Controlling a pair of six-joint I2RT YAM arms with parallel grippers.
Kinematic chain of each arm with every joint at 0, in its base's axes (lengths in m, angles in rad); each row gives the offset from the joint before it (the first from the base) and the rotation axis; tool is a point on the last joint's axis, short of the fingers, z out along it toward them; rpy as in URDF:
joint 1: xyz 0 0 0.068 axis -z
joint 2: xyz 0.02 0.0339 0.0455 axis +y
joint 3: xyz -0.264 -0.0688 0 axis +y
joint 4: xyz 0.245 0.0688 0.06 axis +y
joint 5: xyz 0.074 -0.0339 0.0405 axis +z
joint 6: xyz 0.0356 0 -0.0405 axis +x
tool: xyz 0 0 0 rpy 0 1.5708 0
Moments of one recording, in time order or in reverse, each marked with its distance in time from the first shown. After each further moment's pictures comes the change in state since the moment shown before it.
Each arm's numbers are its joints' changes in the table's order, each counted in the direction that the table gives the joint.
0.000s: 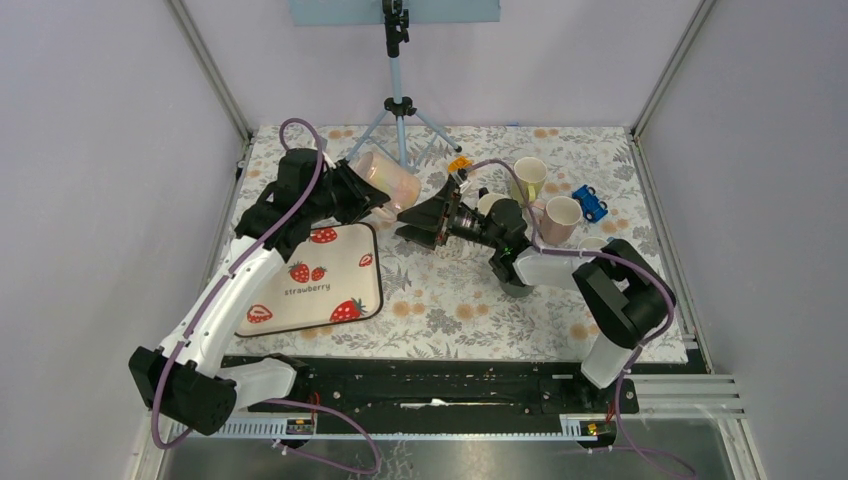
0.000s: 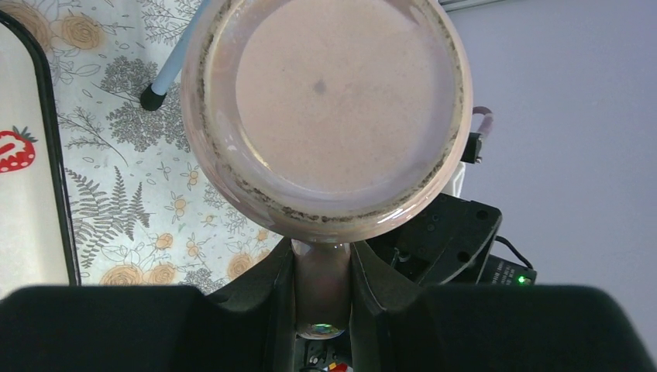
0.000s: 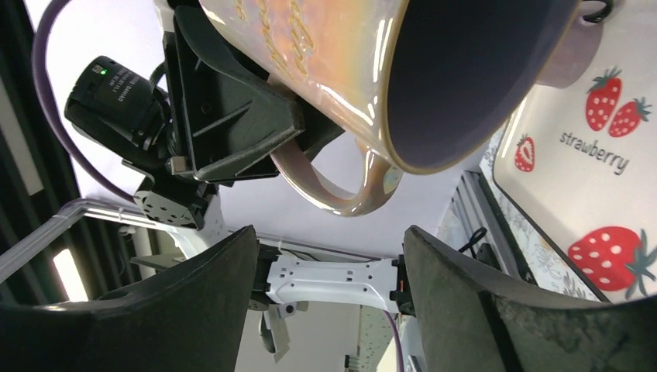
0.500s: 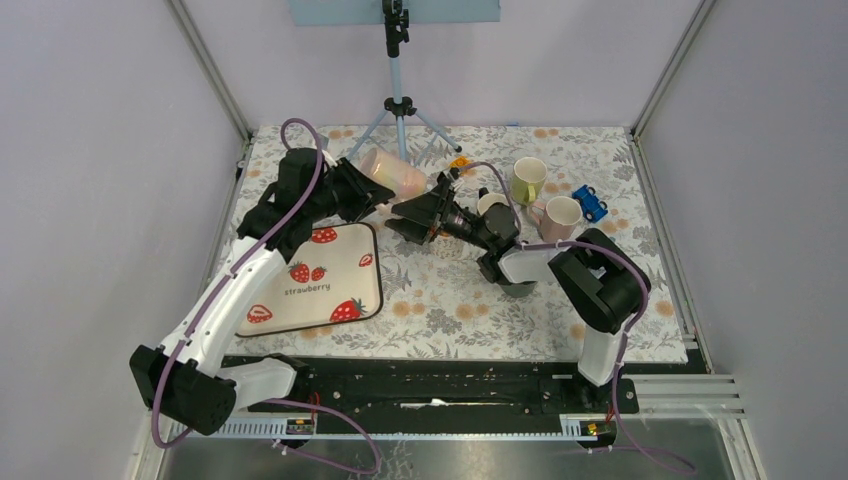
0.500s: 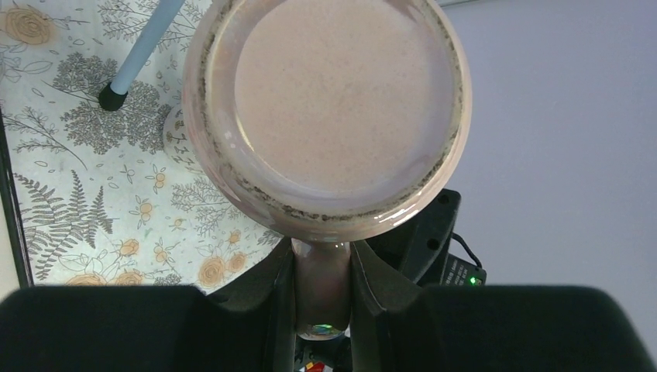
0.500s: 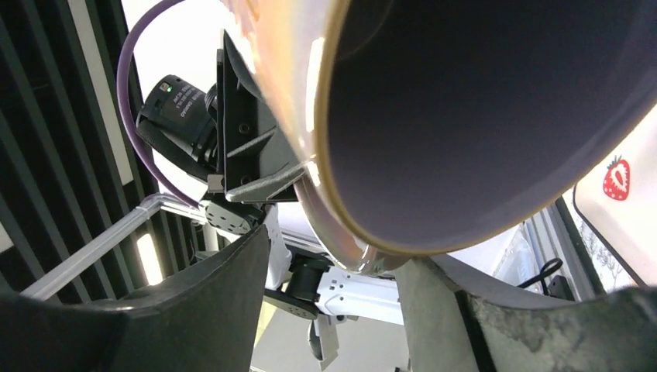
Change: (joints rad) left arm 0.006 0.000 0.016 -0.060 -0.037 -0.053; right arm -0.037 0.146 -0.047 -0.300 -0.062 0.203
